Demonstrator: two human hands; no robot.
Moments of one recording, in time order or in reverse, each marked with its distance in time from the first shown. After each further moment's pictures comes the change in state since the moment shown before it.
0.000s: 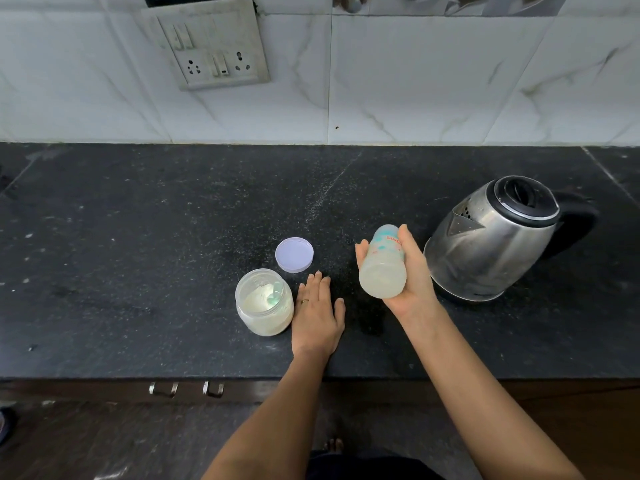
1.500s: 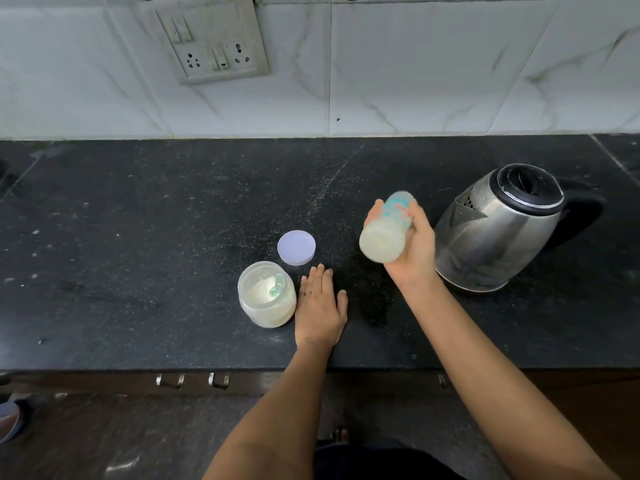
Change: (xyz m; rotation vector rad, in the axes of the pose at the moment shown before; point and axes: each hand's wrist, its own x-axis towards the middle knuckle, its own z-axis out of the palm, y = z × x) left_hand 0.000 0.000 0.000 0.013 -0.021 -0.003; right_hand 0.028 -0.018 -0.003 -0.036 -0.345 -0.085
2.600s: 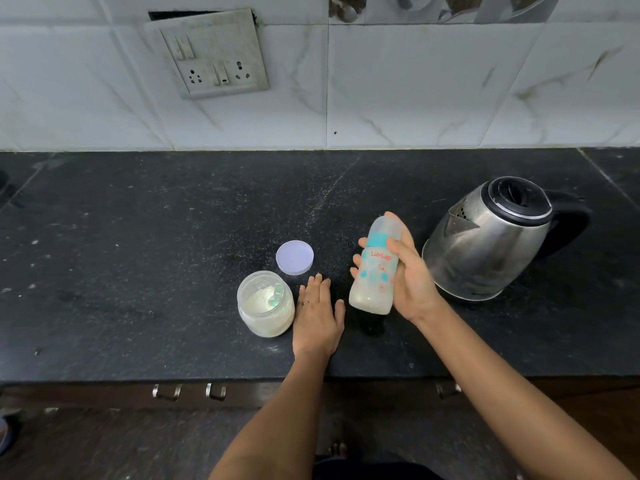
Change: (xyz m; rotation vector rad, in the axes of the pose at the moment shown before) left_hand -0.001 -0.003 0.003 -0.025 0.002 0.000; right_hand -0.030 0.007 -0.007 -0.377 0.103 -0.028
